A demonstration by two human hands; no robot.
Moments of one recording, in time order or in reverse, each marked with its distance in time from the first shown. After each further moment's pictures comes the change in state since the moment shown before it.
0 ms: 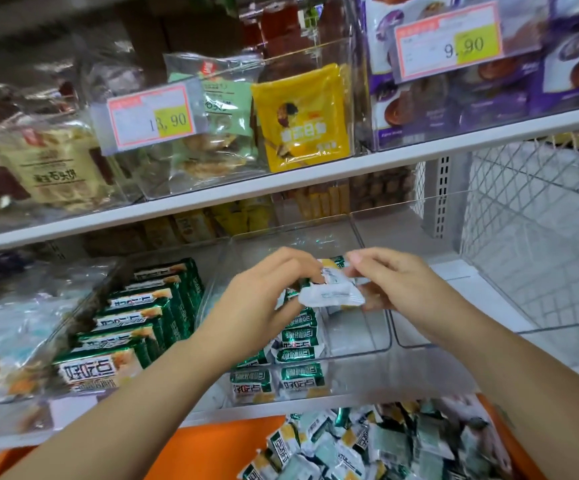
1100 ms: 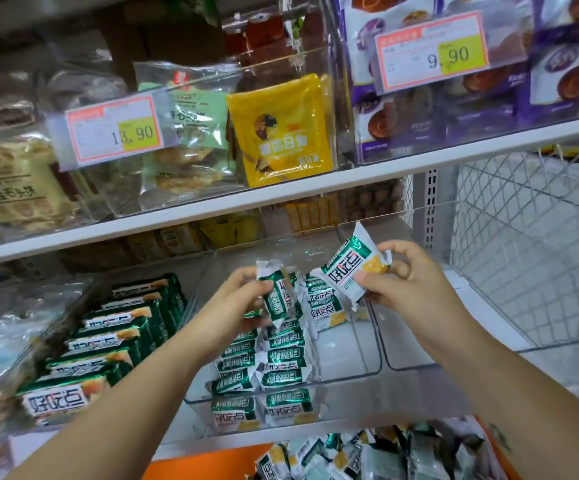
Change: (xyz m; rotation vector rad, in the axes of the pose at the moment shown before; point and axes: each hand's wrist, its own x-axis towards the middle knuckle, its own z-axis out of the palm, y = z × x) left_hand 0.015 -0.041 0.026 -0.886 -0.018 -0.957; right_hand 0.017 0.016 -0.018 0.174 0.264 -0.068
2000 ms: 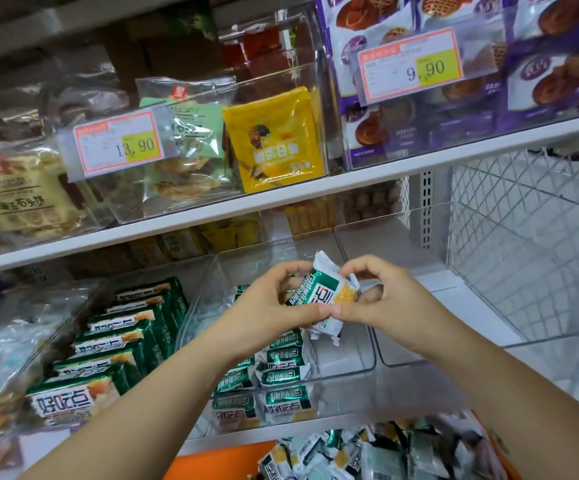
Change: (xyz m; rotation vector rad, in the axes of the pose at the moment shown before) left_hand -0.026 0.029 0.040 0.109 -0.185 0.217; right_hand -0.019 -0.015 -0.001 -0.310 -0.281 -0.073
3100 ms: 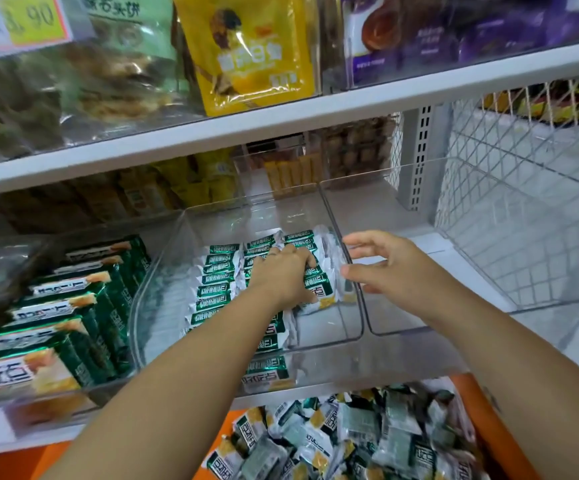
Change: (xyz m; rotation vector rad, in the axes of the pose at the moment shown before) left_hand 0.095 -0.089 0.030 1.139 -0.020 -0.135; right_hand 0.022 0.054 -0.011 -0.128 0.044 0.173
